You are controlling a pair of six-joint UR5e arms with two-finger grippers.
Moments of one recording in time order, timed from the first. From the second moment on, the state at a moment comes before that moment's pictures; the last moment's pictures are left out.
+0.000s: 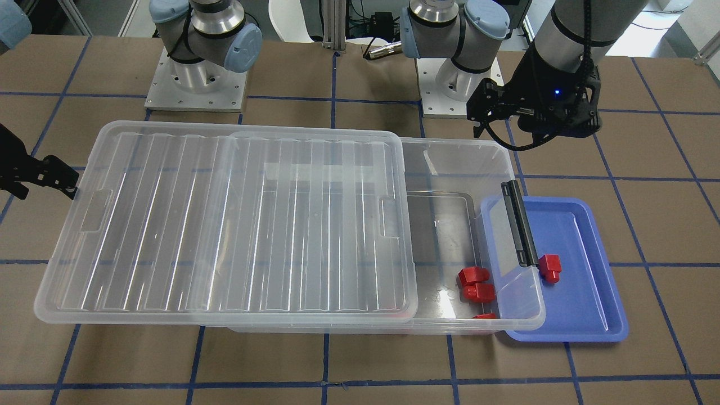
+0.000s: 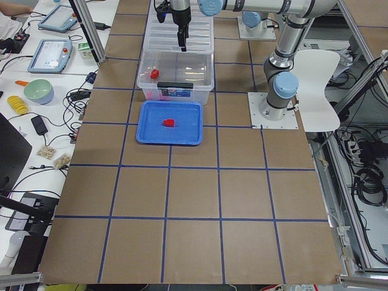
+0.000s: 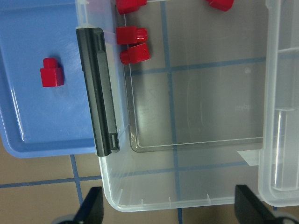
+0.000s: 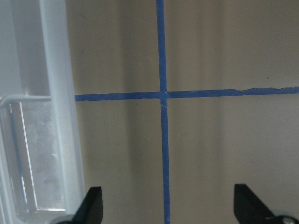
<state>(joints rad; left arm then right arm) -1.52 -1.58 -1.50 -1.73 1.57 0.14 1.09 -1.49 1.83 -1.89 -1.54 -0.44</state>
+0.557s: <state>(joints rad) -1.53 -1.56 -1.54 -1.72 1.57 0.09 1.22 -1.49 1.83 -1.89 -1.54 -0.27</state>
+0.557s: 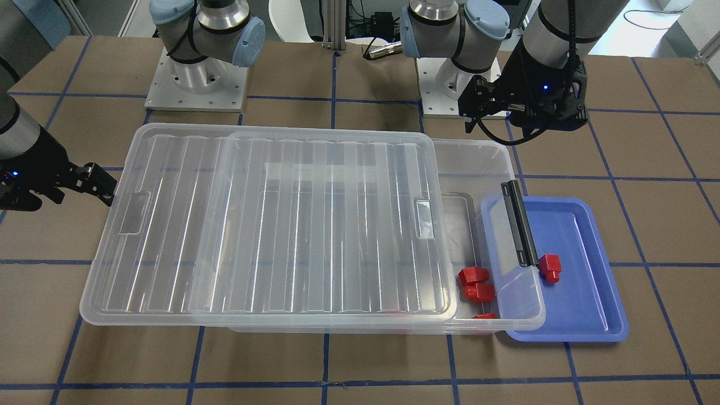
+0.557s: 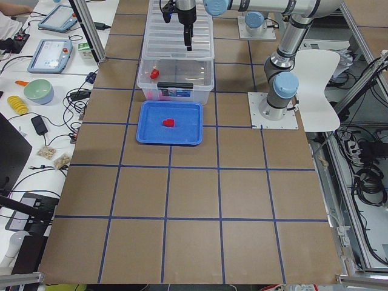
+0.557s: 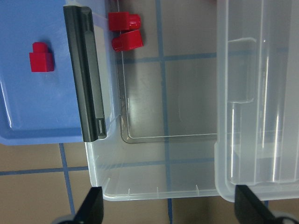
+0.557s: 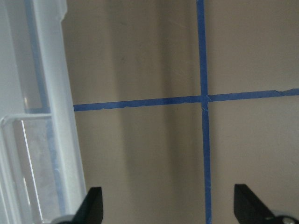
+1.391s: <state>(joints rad) -1.53 -1.56 -1.55 -1.72 1.58 0.09 1.43 -1.48 1.83 -1.93 -1.56 -0.04</state>
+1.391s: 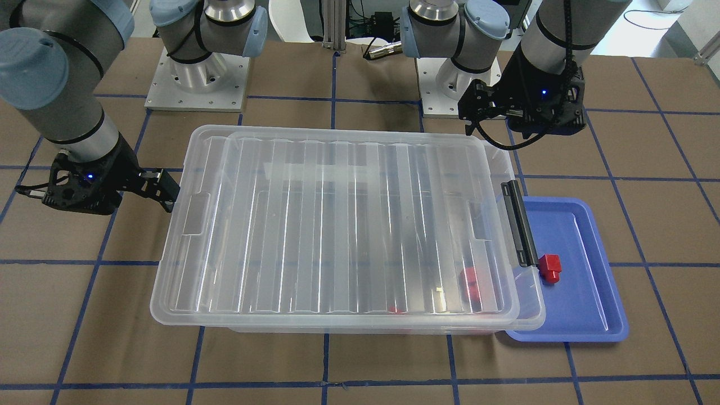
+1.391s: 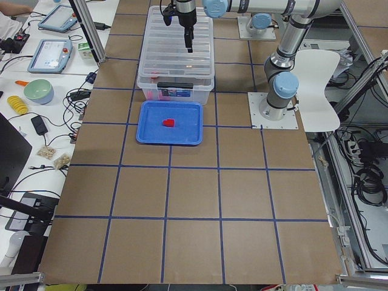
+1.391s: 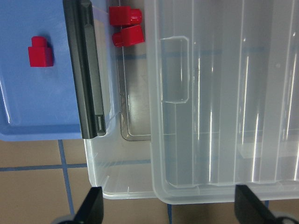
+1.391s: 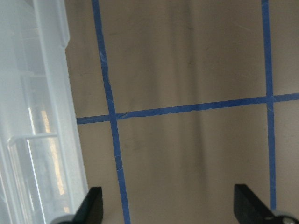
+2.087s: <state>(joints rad) -1.53 -1.56 -1.55 -1.72 1.58 0.09 1.46 -1.48 1.81 -1.96 -1.56 -0.04</state>
